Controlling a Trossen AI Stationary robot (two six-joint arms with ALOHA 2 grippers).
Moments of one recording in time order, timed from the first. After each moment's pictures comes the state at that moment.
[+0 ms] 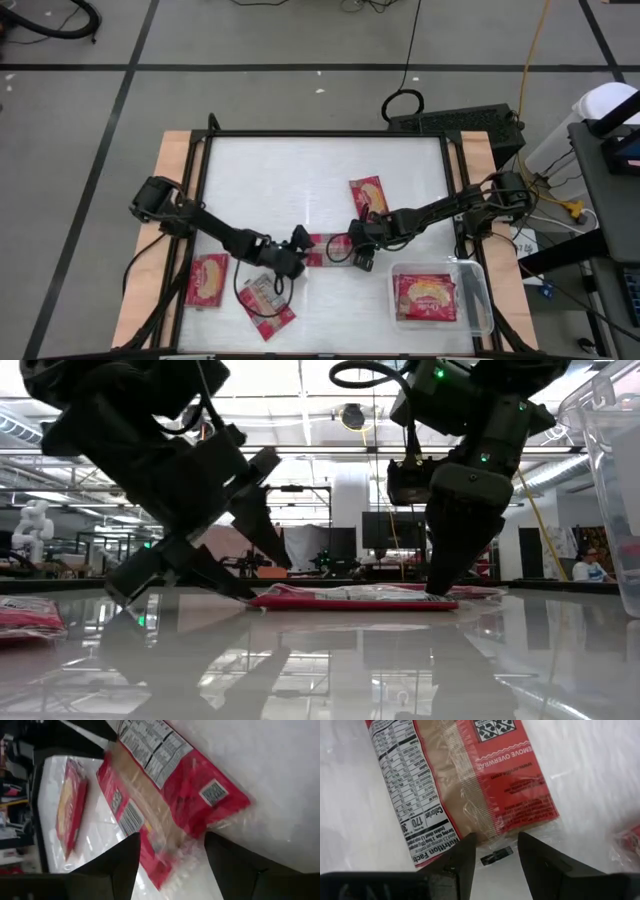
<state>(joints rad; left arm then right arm) -0.35 1.81 0.78 0.20 -0.46 0.74 0.16 1.69 0.85 -0.29 0.02 0.54</state>
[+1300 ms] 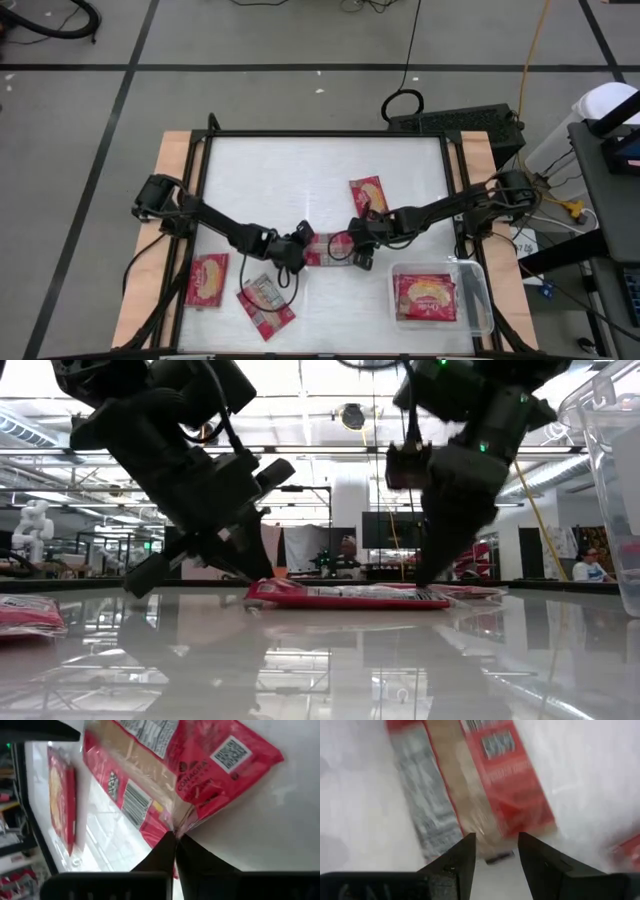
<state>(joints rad) -0.29 1.81 0.84 0.05 -0.45 0.87 0.16 1.65 0.84 -0.26 0.04 0.51</state>
